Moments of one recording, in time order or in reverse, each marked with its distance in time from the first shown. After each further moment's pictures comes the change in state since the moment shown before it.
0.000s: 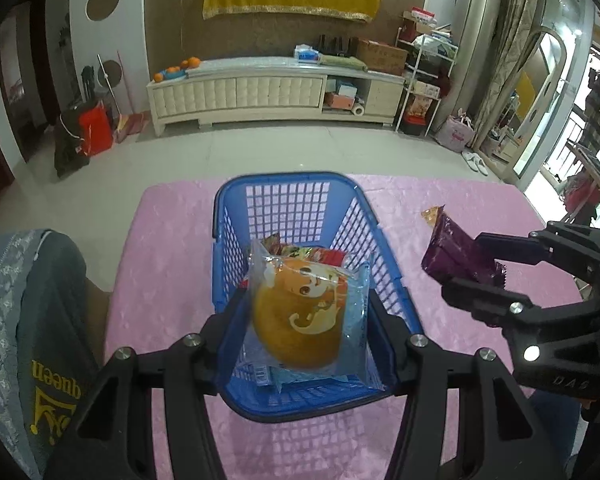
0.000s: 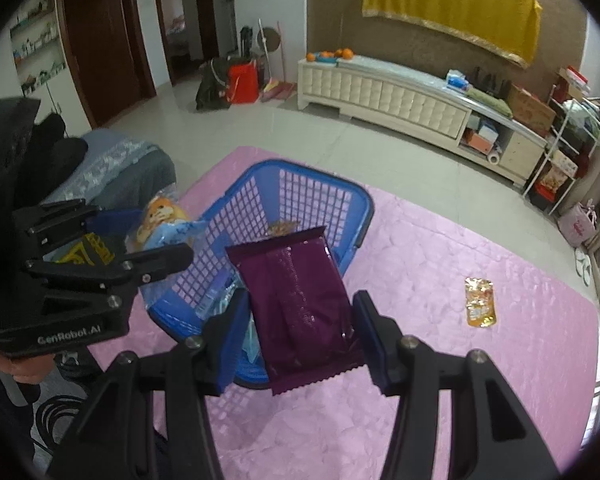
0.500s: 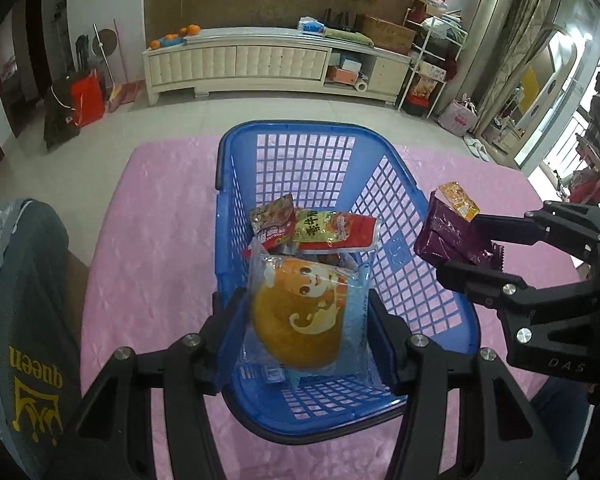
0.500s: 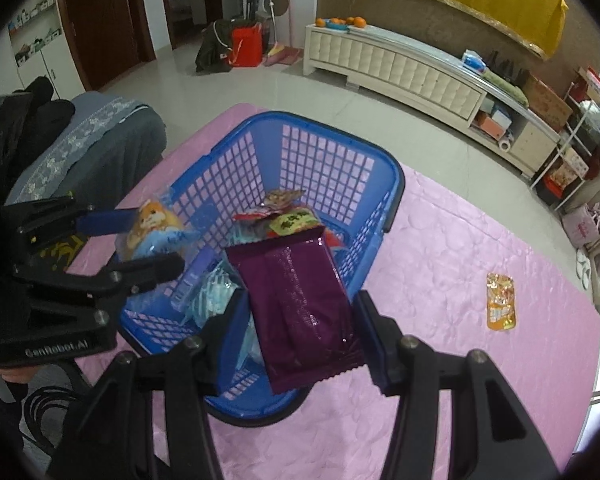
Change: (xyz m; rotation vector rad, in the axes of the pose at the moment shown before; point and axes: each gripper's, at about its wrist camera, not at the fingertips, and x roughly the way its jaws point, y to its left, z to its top) left arm 0.045 0.026 -0.020 -0.040 0.078 -0.035; right arm 0.053 0.013 0.006 -0.057 0.102 -0.041
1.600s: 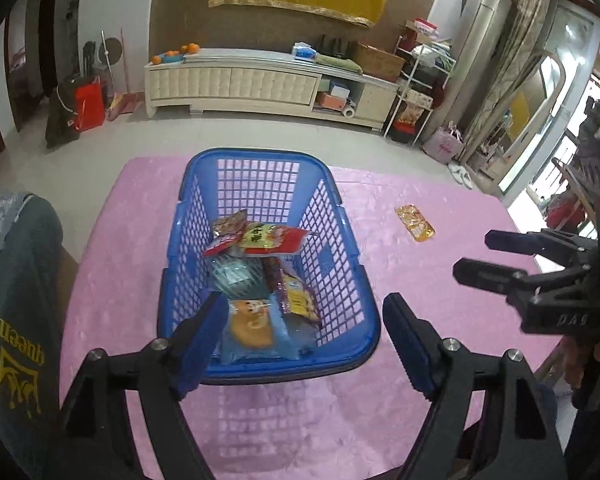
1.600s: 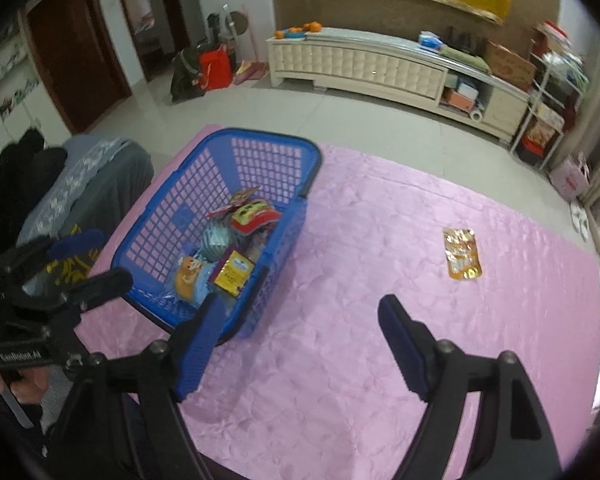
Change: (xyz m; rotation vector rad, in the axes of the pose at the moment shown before) left arm -0.052 -0.059 -0.018 -0.033 -0.082 -0.032; right arm -0.063 -0.078 -0.048 0.223 -0.049 0.051
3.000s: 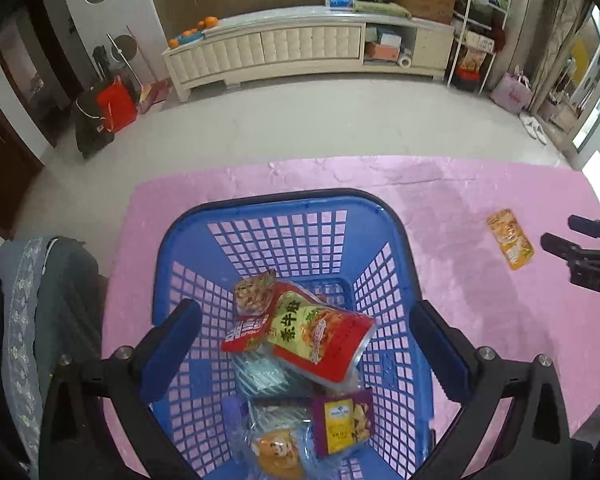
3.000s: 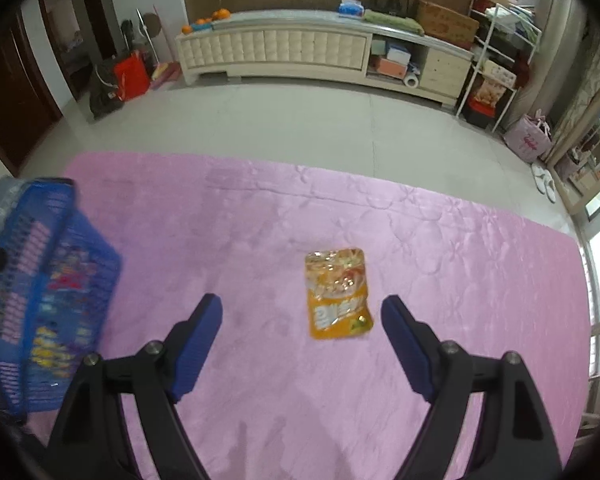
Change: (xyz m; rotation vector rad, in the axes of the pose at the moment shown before) left arm 0.156 -0.006 0.121 0.066 0.205 0.271; right arm 0.134 -0.186 0.051 0.103 0.079 -0.169
